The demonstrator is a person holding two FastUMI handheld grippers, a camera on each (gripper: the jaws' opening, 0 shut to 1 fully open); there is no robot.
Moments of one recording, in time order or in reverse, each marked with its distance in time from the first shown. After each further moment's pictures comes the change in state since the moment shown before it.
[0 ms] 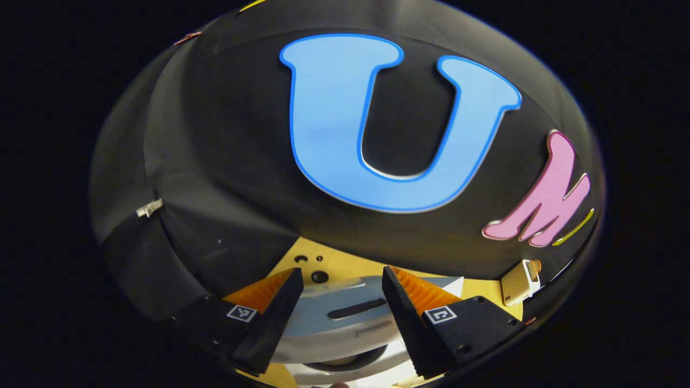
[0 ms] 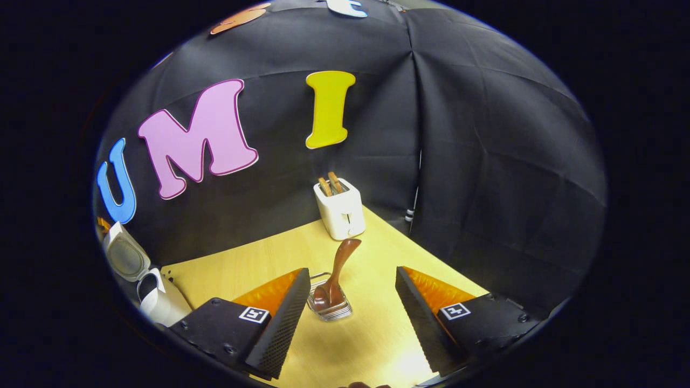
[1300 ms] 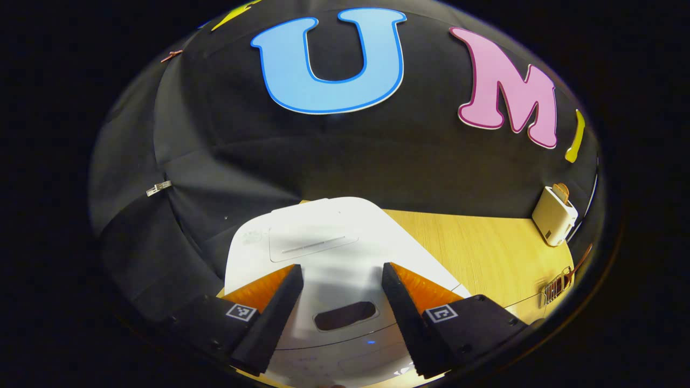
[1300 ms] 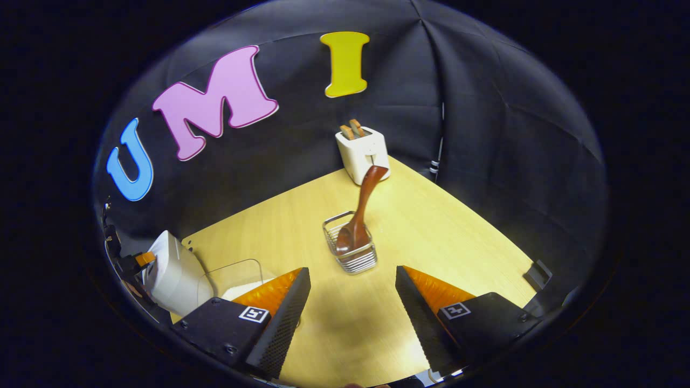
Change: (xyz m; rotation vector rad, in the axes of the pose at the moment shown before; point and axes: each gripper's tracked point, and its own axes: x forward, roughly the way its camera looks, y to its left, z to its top) left arm 0.010 -0.023 -0.176 0.198 -0.029 0.102; right arm -0.021 0.041 -0.085 -0.012 0.198 0.146
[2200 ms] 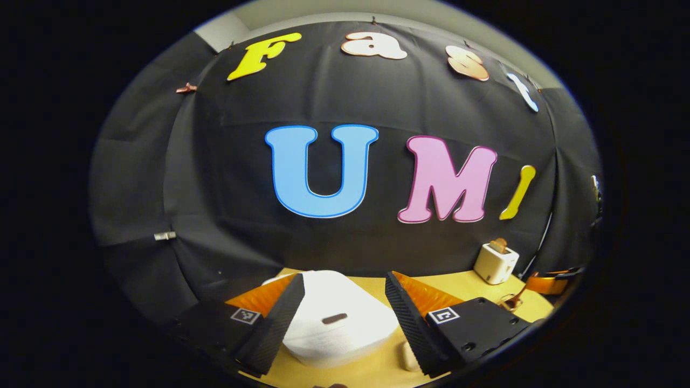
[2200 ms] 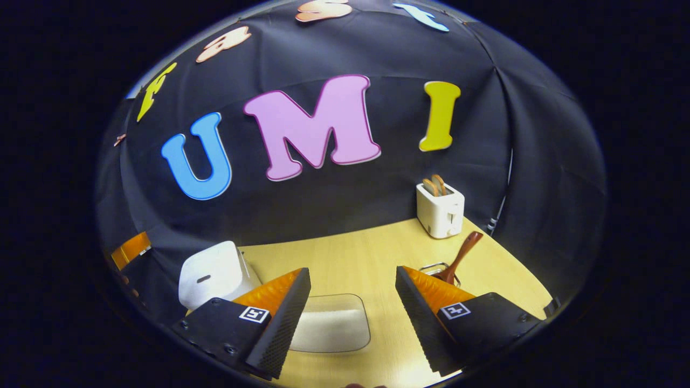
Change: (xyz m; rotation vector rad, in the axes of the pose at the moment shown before) left arm -0.225 -0.003 0.063 -0.068 -0.415 -0.219; right arm -0.062 0.173 0.058 -0.177 -0.259 0.237
